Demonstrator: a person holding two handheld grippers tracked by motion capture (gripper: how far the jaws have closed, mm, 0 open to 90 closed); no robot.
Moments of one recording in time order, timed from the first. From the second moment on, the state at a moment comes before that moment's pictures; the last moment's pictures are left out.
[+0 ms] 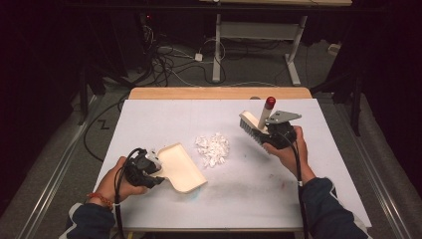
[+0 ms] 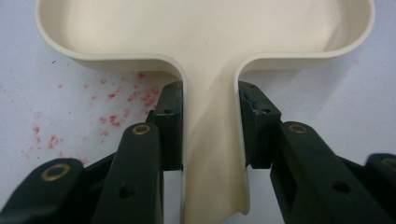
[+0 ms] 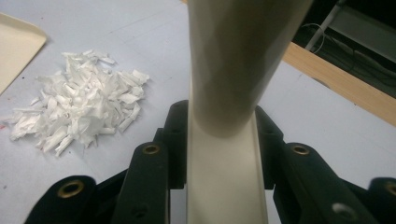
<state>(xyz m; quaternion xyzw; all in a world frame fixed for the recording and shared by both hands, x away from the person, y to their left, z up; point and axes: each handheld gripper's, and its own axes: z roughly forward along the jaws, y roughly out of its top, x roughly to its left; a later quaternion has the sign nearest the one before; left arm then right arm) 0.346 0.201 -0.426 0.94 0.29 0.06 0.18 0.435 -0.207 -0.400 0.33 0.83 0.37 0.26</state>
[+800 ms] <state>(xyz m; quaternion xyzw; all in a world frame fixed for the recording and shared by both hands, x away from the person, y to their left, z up) 0.357 0.199 -0.436 0.93 0.31 0.01 0.18 0.483 -0.123 -0.426 0.28 0.86 0.32 0.28</state>
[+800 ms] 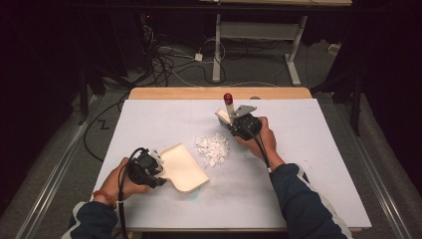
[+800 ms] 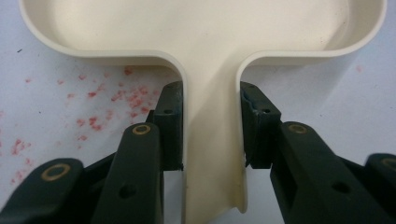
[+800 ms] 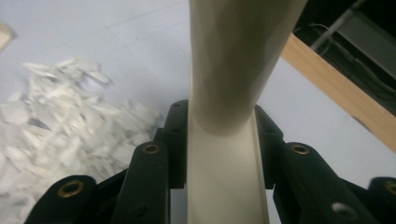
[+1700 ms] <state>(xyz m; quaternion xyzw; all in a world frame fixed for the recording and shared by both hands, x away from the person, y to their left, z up) 0.366 0.186 -0.430 0.93 0.31 0.02 0.17 0.436 -0.083 -0.438 0.24 0.87 0.39 0.18</state>
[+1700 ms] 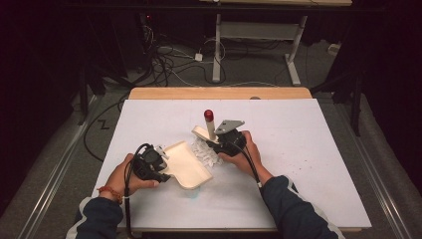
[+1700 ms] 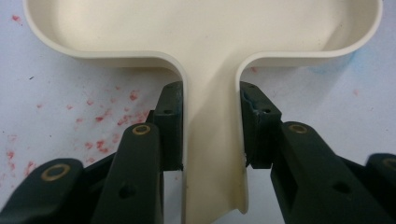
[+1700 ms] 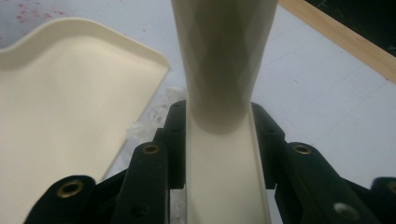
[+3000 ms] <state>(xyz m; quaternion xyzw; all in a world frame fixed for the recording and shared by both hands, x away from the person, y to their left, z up) 0.367 0.177 -0.439 0.94 0.31 0.02 0.16 0.402 -0.093 -0.393 0.22 0.84 0.45 0.19</state>
